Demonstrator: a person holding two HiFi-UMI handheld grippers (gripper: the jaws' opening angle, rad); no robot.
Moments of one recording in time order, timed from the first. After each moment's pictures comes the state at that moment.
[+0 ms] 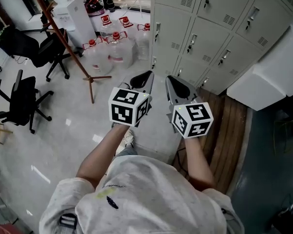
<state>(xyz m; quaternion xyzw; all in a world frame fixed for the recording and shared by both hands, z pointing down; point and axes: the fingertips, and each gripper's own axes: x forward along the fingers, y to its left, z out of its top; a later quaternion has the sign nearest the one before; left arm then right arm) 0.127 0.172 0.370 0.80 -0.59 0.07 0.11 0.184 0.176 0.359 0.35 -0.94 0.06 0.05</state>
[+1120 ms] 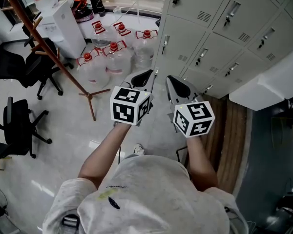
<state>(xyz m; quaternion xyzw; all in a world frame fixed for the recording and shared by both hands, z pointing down) -0.059 0.021 0.365 0.83 -0.53 0.05 0.14 -0.007 0.036 0.352 0.39 -0.91 0.07 0.09</state>
